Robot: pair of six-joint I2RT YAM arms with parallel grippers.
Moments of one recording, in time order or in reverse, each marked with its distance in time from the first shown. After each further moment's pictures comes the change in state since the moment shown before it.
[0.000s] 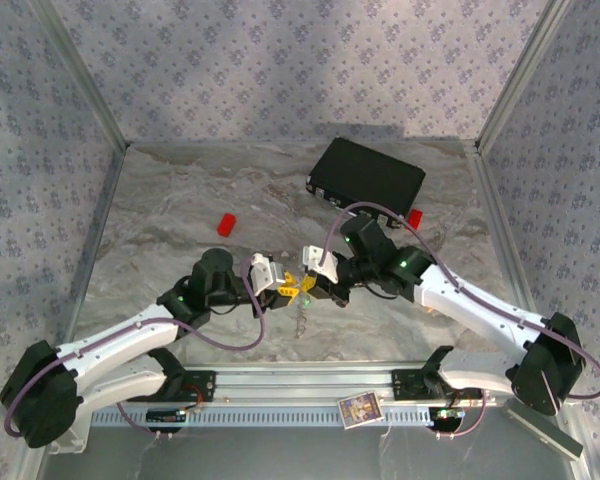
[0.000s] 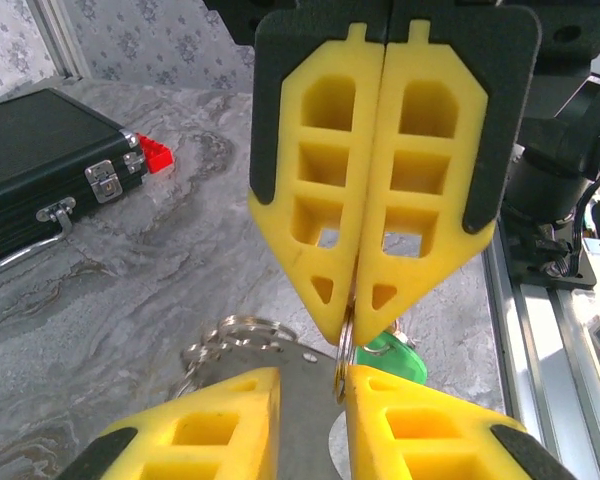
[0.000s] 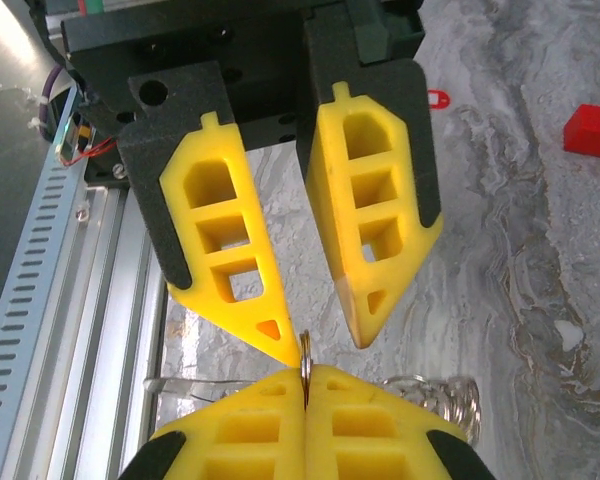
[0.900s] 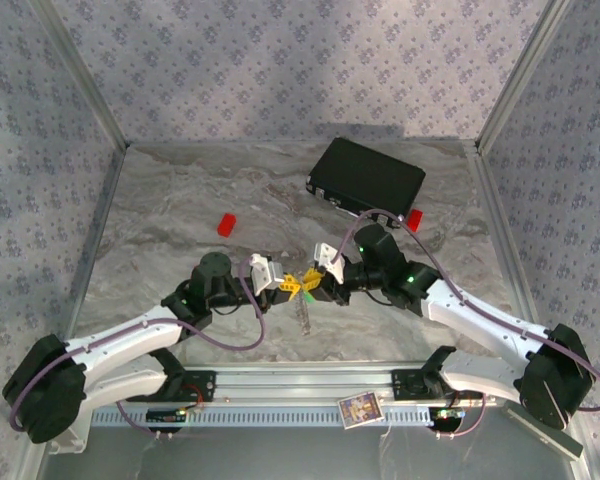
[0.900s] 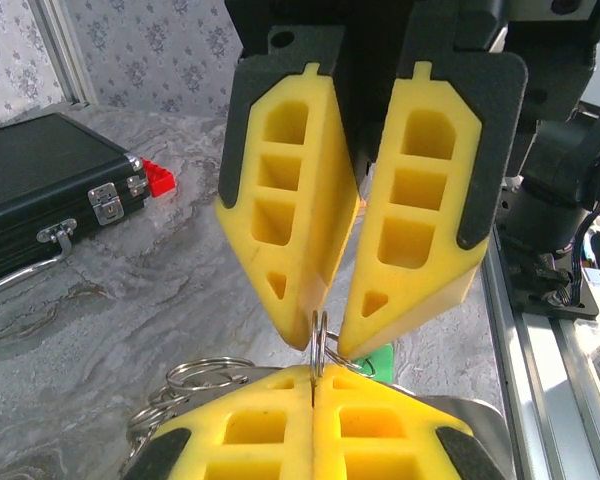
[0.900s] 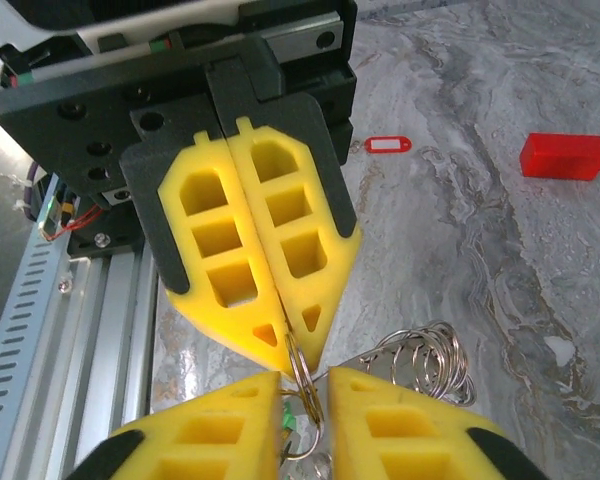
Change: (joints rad) left arm 0.000 0.034 -0.061 0.189 0.010 -0.066; right arm -0.043 -0.095 -0.207 0.328 -0.039 0.203
